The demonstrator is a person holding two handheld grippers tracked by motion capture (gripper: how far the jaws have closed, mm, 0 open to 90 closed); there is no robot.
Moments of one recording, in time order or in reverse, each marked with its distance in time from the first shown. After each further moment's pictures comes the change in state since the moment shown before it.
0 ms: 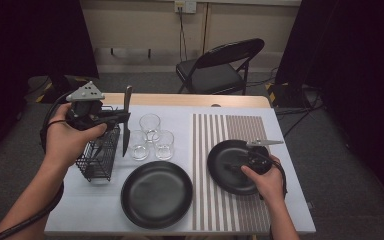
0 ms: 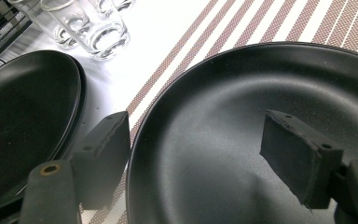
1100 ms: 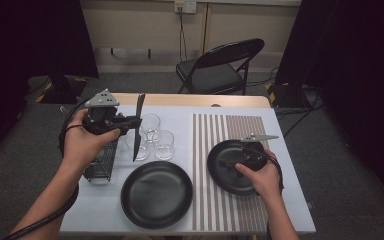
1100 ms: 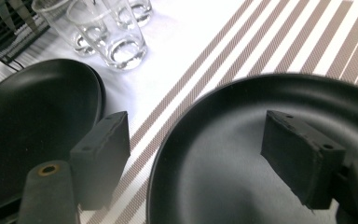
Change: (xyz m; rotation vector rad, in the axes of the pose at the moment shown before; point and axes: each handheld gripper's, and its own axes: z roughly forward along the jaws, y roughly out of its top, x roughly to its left) left arm -0.010 -0.009 0.030 0.012 -0.051 -0.015; right arm 0.017 0.020 -0.001 -0.018 0.016 -0.068
